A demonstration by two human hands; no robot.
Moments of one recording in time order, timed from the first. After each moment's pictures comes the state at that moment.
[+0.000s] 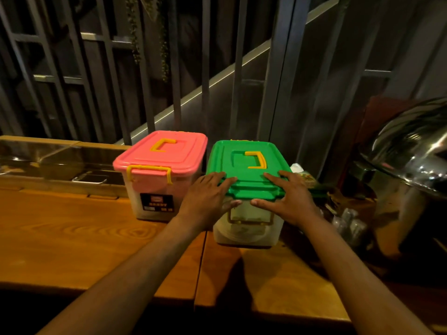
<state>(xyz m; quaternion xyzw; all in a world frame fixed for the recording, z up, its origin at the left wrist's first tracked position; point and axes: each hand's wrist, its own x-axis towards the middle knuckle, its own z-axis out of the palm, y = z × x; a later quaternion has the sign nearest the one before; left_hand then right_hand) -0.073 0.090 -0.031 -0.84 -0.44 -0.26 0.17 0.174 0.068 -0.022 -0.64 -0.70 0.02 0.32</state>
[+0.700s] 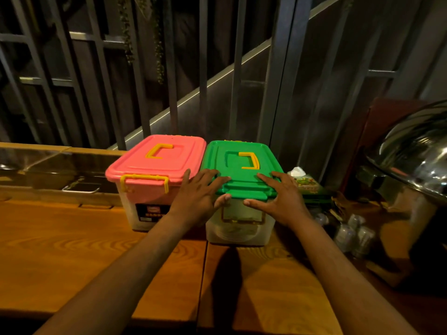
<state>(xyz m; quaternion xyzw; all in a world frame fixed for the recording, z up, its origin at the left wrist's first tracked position) -0.098 0.142 -0.037 -0.84 -0.43 -0.28 0.19 0.155 0.112 -0.029 -0.64 -0.70 0.01 0.32</state>
